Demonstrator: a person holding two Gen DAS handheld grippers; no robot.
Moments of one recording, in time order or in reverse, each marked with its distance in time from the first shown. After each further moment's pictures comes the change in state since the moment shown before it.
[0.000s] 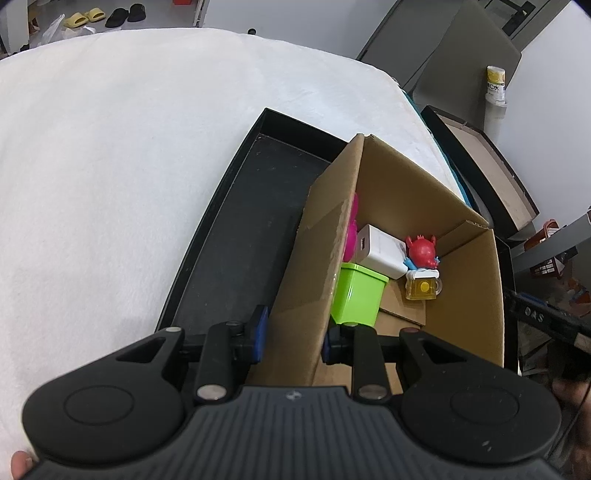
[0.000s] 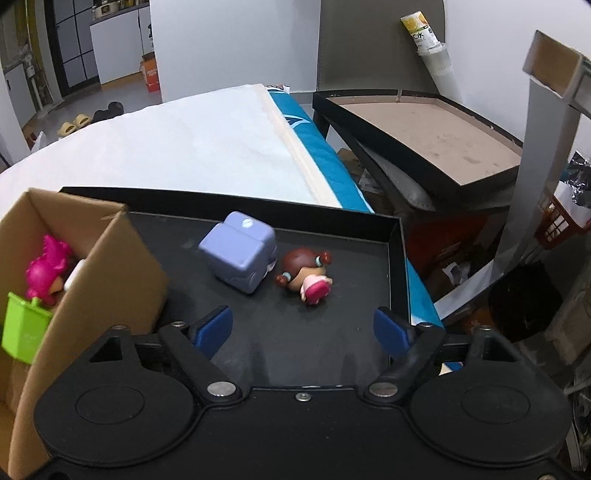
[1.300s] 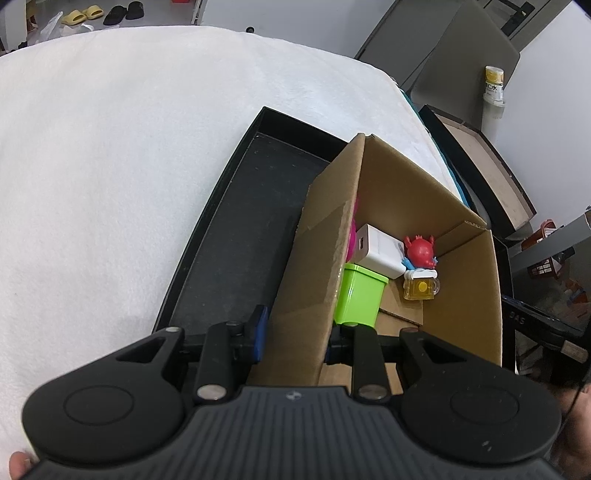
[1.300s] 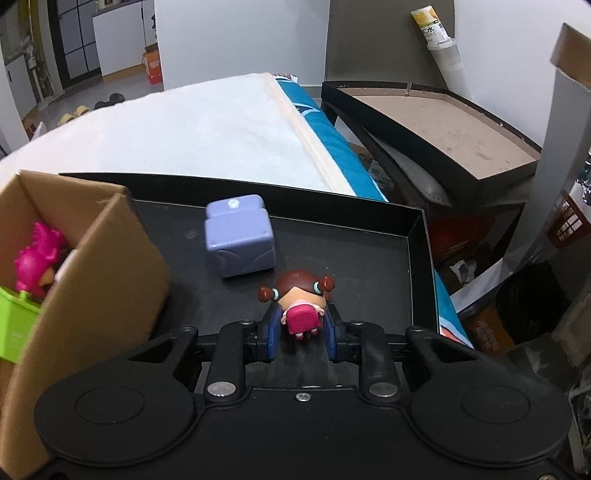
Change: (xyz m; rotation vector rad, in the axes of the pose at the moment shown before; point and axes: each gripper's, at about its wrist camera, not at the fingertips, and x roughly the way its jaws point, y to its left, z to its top) left arm 0.000 0.004 0.002 -0.005 0.008 -0.015; right arm 0.007 0.016 -0.005 -0.012 0.021 0.004
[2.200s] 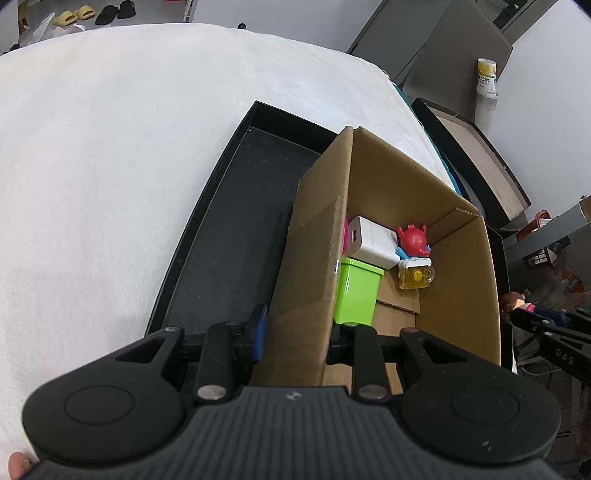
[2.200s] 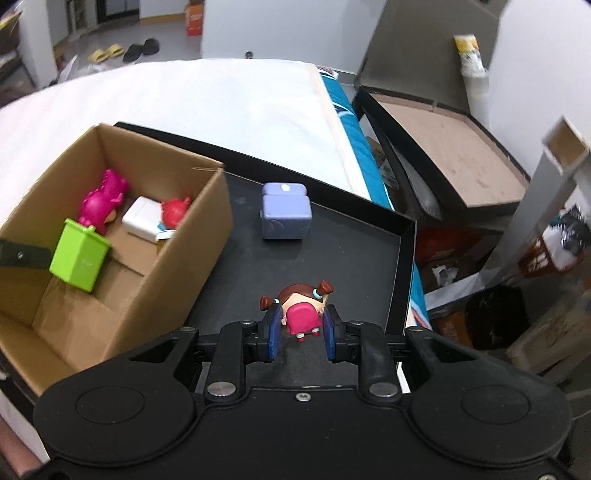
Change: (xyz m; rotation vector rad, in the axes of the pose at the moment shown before) left arm 0.000 -0.004 -0.005 0.023 0.011 -0.011; right arm -0.071 0.039 0.009 -0.233 0.105 -0.042
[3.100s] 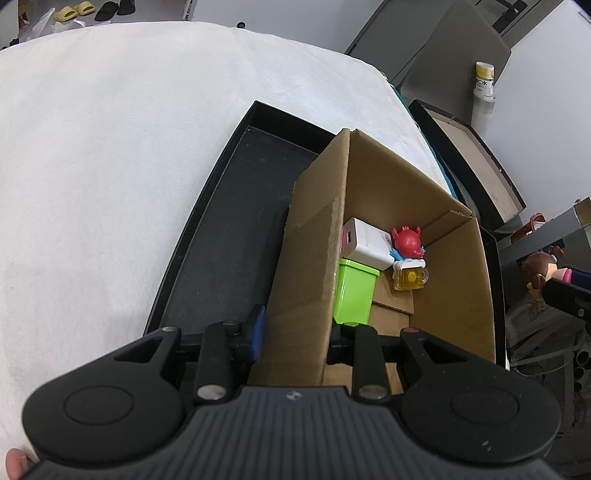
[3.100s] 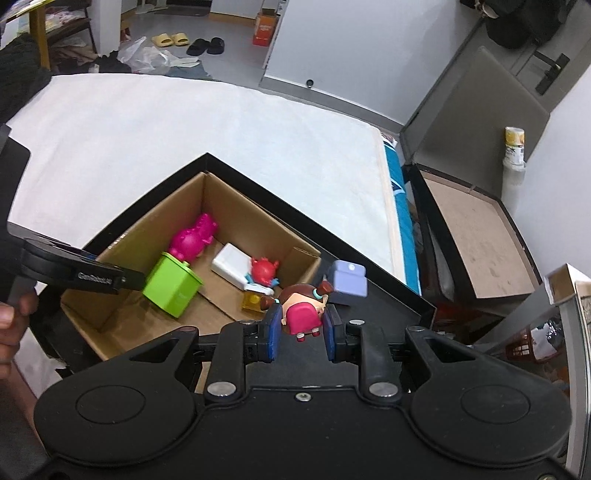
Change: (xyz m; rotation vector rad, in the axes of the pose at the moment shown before) left arm -0.003 0.001 0.000 -0.014 0.004 -0.020; right arm -0.067 0.066 0.046 -0.225 -0.067 0.029
